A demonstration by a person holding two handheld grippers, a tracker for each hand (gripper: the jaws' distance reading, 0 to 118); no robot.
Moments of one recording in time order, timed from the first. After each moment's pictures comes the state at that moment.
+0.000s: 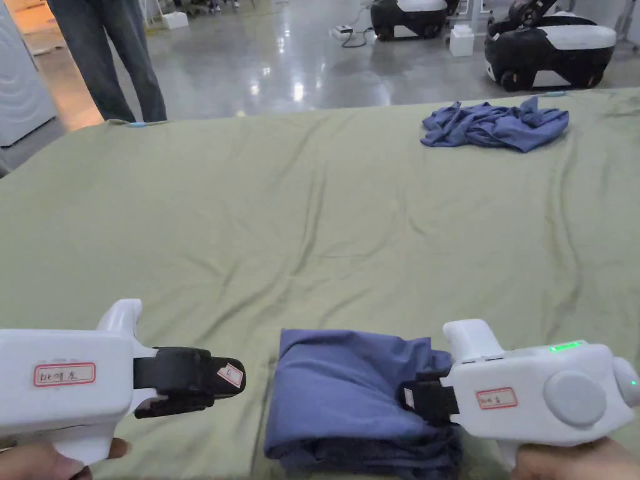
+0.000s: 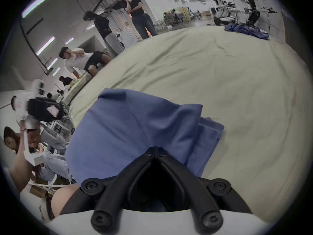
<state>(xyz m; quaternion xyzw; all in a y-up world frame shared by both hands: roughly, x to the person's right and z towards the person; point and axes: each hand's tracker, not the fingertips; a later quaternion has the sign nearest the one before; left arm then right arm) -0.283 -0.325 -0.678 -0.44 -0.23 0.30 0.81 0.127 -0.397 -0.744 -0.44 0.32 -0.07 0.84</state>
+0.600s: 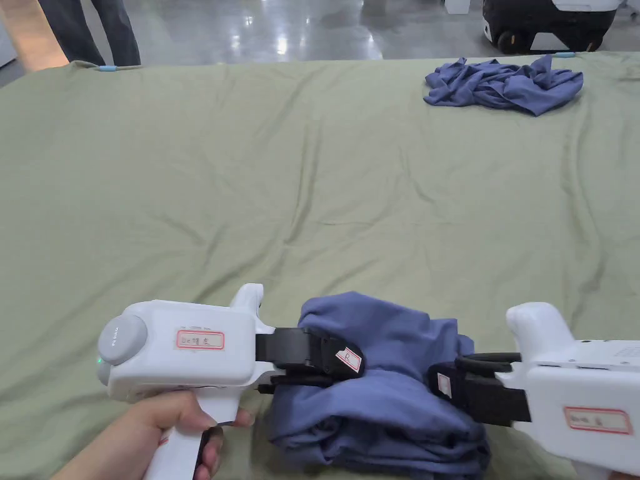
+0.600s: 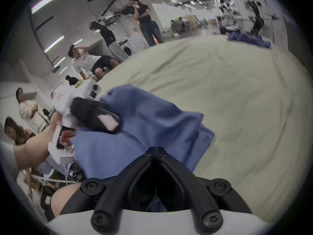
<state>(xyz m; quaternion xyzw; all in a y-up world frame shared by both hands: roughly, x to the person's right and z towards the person) -0.204 -0.417 -0.776 -0.48 -0.35 0.31 0.74 0.147 -0.379 -0.731 -0.38 0.35 -0.05 0.85</state>
